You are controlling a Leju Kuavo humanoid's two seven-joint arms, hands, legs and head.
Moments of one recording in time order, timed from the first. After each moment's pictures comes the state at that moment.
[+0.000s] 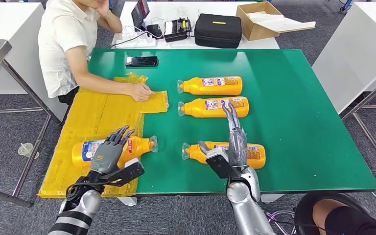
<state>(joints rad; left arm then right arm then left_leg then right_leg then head) -0.25 -0.10 -0.21 -1.11 -1.00 0.15 -0.31 -0.16 0.18 0.12 -1.22 0.79 -0.29 -0.62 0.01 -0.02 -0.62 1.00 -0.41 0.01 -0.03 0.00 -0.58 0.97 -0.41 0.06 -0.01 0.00</state>
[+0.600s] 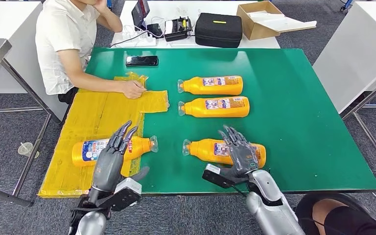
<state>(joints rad) 0.01 -0.17 -0.30 -1.55 -0.77 0.17 -0.39 -0.14 -0.12 0.32 -1.15 1.20 -0.17 -0.27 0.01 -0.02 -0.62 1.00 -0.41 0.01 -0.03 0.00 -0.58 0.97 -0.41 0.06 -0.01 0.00</state>
